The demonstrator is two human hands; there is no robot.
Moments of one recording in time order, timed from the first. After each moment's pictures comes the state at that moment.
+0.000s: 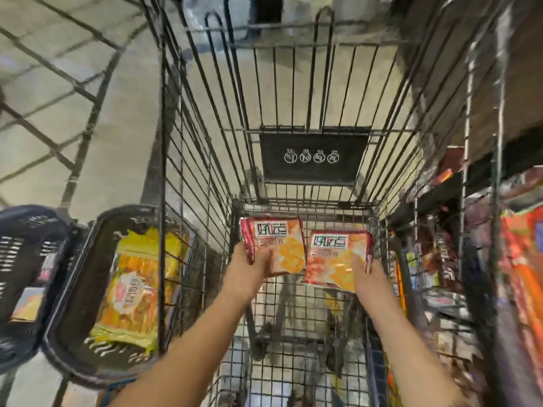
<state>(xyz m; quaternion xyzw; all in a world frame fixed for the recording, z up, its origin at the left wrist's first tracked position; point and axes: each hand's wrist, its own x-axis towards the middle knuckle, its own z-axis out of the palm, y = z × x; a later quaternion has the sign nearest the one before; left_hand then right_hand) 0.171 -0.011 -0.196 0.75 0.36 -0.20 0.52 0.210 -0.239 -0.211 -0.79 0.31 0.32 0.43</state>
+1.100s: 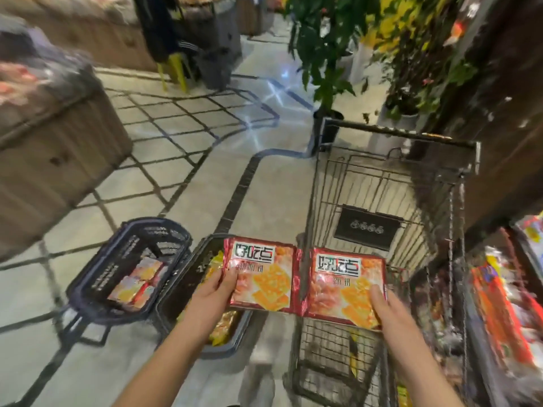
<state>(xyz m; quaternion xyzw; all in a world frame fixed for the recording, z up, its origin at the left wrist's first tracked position) -0.121 0.178 0.087 0.69 0.31 0.00 0.66 -0.026 -0.119 0.088 -0.78 0.09 0.21 0.58</state>
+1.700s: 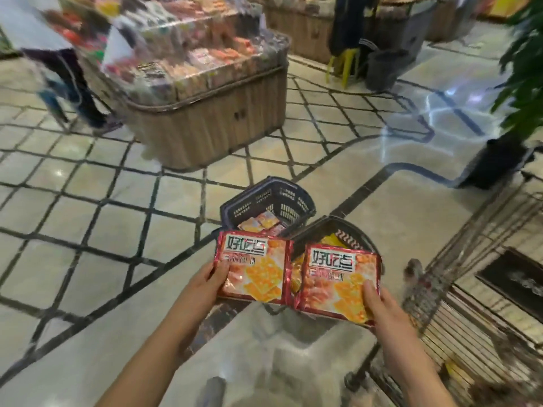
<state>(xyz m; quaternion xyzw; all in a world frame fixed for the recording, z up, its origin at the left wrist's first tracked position) -0.414 0.248 0.098 0.55 0.50 0.21 0.63 -0.179 0.049 0.084 -0.73 -0.11 0.38 0.55</state>
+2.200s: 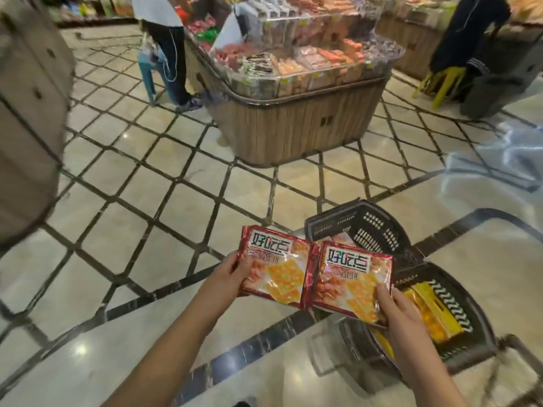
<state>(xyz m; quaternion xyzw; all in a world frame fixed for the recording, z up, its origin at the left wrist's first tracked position) -0.631 0.472 0.084 0.53 0.52 0.25 0.62 -0.354 0.325 0.066 -0.72 -0.17 0.45 0.50</state>
